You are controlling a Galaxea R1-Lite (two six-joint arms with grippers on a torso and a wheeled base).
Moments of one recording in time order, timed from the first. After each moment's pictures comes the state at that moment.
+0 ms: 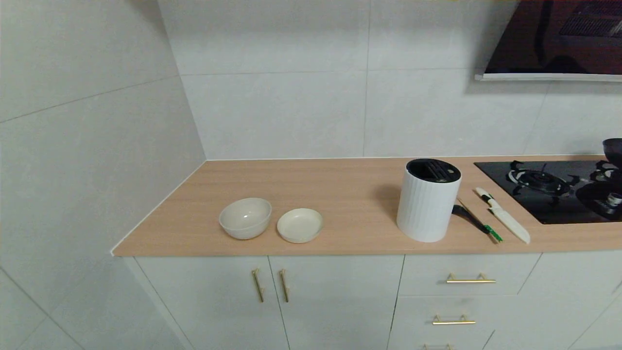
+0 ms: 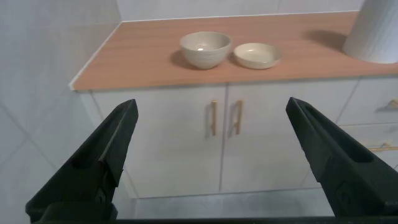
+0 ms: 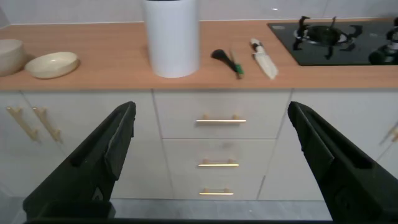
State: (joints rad) left arm 0.00 0.00 0.00 0.01 -0.05 0.01; right arm 0.00 0.00 0.00 0.00 0.01 0.01
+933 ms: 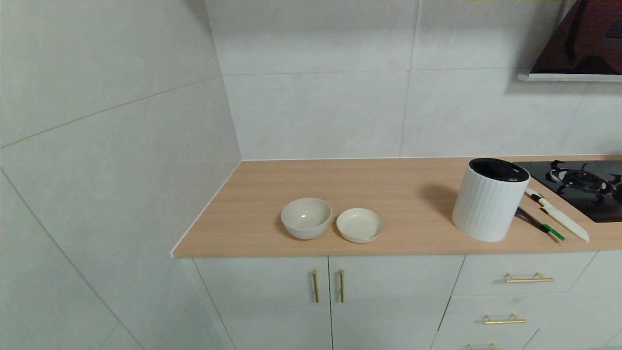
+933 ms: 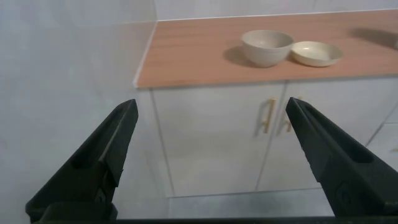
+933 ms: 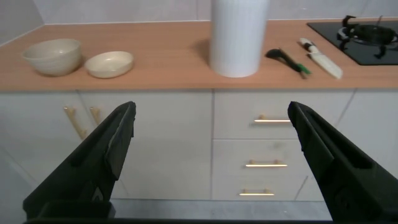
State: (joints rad) left arm 0.00 0.00 0.00 0.01 -0.05 0.01; right arm 0.00 0.00 0.00 0.00 0.01 0.00
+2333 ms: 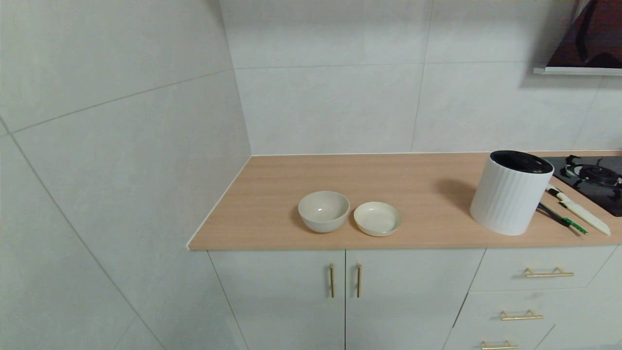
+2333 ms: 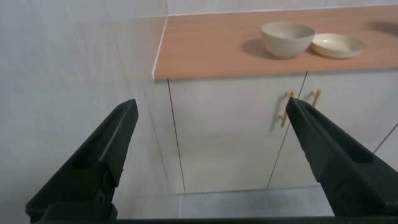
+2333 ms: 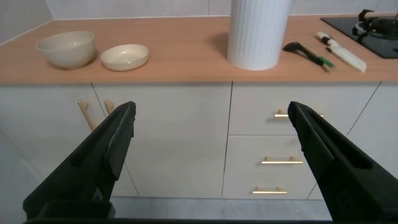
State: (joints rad) left arm 0.00 0.00 0.00 0.01 -0.05 0.02; right arm 0.00 0.00 0.00 0.00 0.01 0.00
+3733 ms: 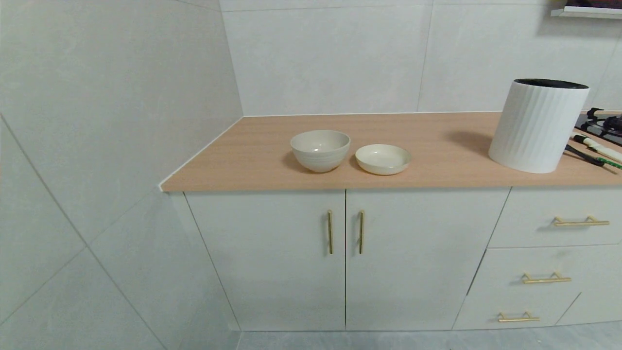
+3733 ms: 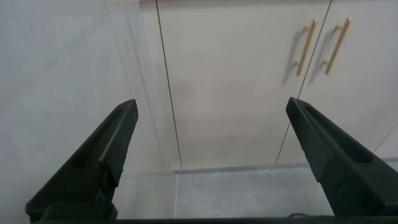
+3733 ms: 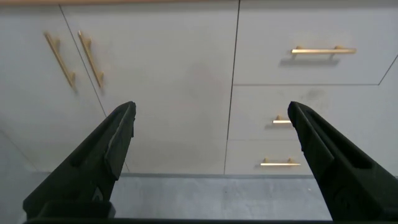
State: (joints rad) left arm 0.00 0.00 0.00 0.01 -0.05 0.02; right arm 0.00 0.00 0.00 0.00 0.01 0.00
